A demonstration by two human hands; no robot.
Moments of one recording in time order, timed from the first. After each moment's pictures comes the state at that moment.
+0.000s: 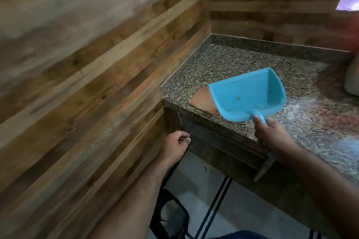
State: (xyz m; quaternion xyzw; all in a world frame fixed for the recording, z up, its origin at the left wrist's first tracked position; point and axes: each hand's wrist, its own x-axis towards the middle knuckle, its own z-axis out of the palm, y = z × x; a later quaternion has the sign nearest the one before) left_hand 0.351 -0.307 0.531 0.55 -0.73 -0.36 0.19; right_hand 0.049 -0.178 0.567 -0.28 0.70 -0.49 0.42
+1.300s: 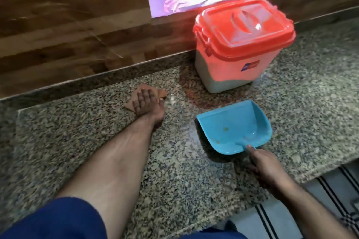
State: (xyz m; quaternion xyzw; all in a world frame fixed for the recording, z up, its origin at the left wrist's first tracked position) left_hand -0.280 -0.529 0.431 0.27 -0.94 -0.13 -0.18; right_hand -0.161 -0.121 0.495 0.23 0.79 -0.51 0.26
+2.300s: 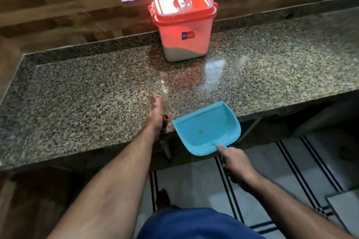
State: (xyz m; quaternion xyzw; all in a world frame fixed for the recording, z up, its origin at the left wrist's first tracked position) left_hand -0.033 -0.187 0.478 0.38 -0.62 -0.68 -0.03; right_hand 0.012 0.125 0.513 0.14 0.78 -0.52 0.32
